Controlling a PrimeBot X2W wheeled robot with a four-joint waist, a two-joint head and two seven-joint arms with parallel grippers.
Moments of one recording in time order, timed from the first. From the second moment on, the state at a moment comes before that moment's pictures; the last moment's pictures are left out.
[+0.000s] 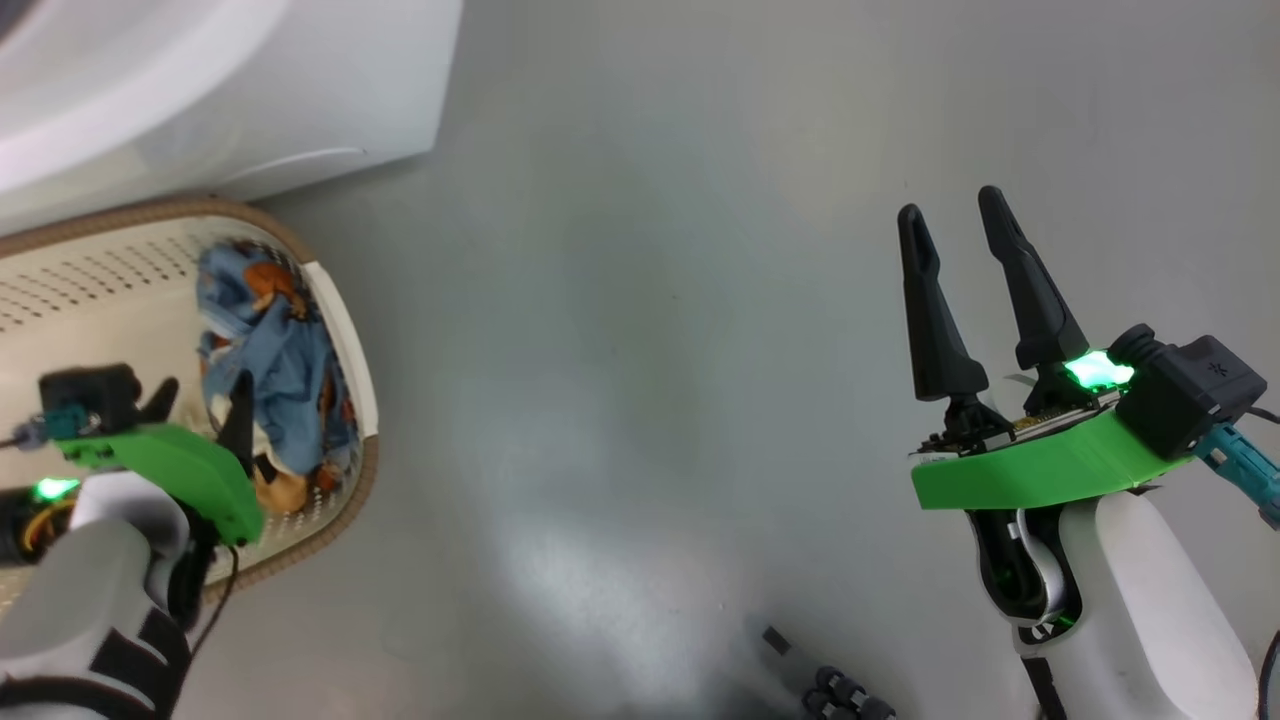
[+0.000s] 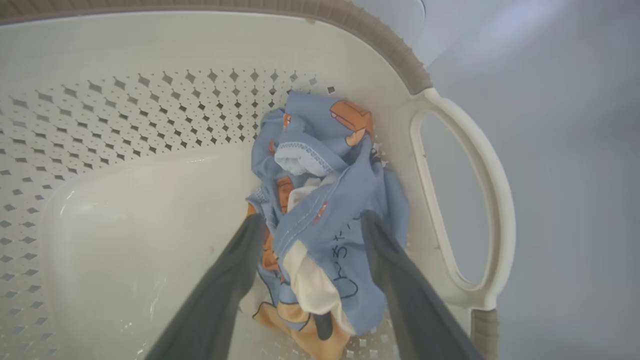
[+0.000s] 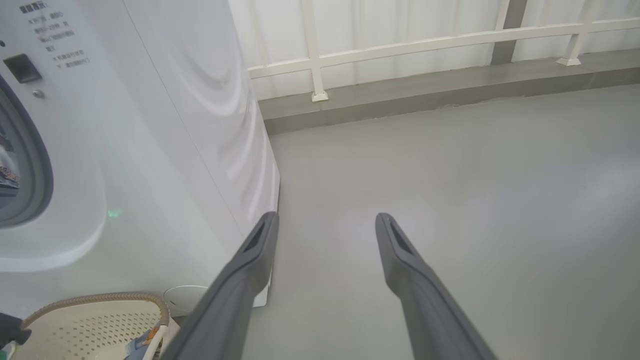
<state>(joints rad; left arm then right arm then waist) -0.80 0.34 -0.49 1.13 -0.68 -0.13 -0.15 -0.37 -0.05 0.16 0.07 0.38 0.12 -0.25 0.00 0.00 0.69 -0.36</state>
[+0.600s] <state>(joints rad) -0.88 0.42 -0.70 1.06 -0.90 -0.13 -0.05 -0.41 -0.04 0.20 0.06 0.41 0.12 -0.25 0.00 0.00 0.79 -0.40</state>
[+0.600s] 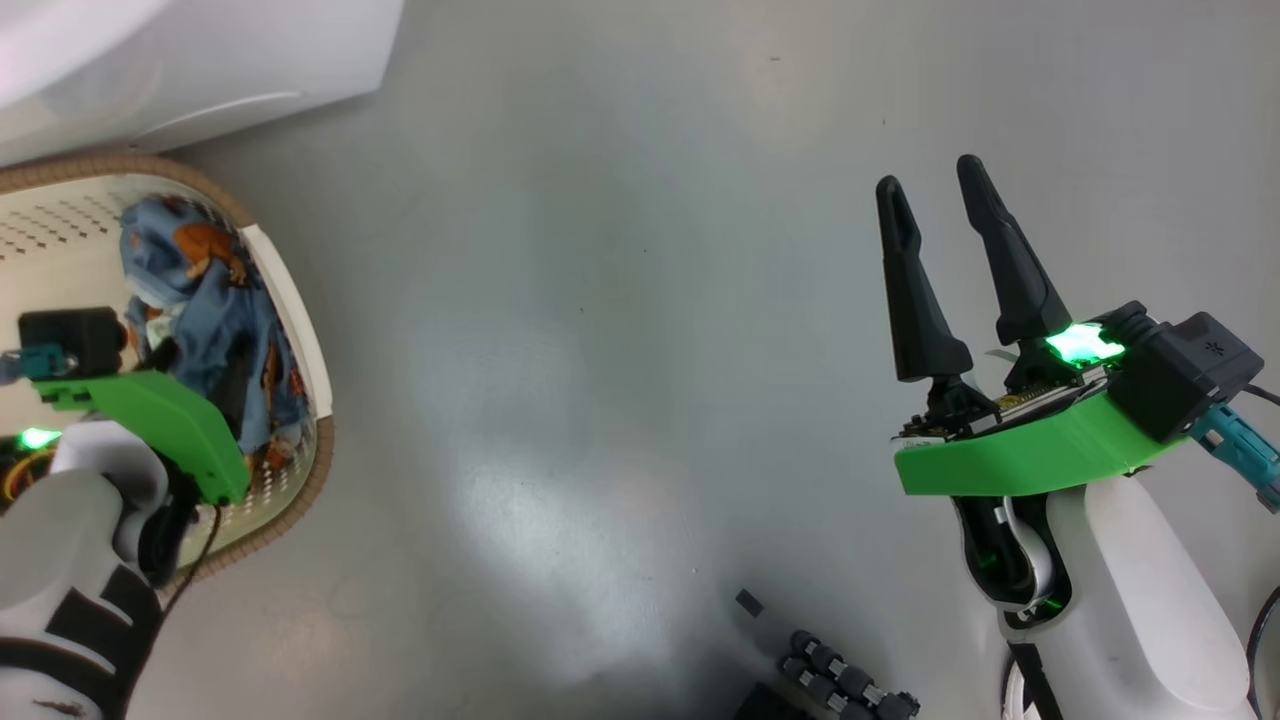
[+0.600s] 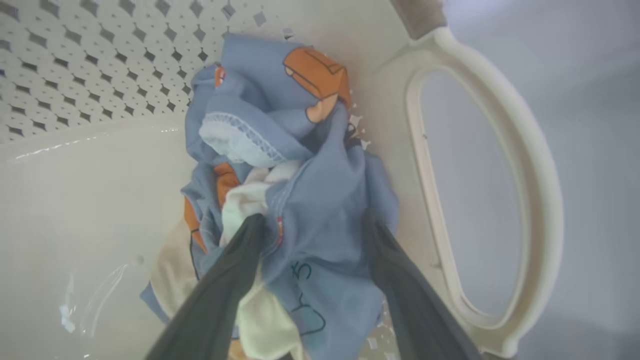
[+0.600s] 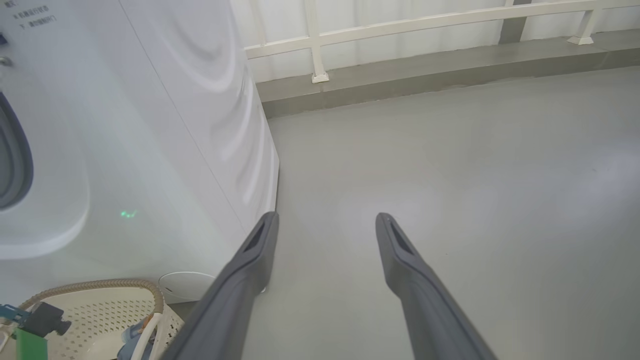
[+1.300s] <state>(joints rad) -0.95 0.41 -0.81 1.17 -1.01 -0.13 -0.10 -0.41 -0.04 0.22 0.04 0.38 0.12 -0.25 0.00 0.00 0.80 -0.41</state>
